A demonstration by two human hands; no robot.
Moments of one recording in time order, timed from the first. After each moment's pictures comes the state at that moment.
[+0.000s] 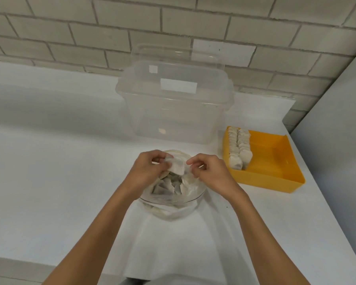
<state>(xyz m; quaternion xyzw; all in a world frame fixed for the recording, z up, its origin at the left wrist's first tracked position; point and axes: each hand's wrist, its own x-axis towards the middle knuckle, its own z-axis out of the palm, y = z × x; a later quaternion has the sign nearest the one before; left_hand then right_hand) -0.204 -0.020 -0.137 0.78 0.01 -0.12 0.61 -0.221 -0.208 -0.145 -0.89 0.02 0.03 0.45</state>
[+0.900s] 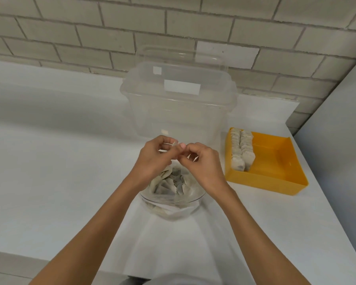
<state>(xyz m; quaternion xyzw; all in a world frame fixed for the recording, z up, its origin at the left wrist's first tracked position) -0.202 -0.031 -0.112 0.77 -0.02 -0.07 0.64 -0.216 -0.173 -0.130 -0.86 -0.05 -0.11 0.50</state>
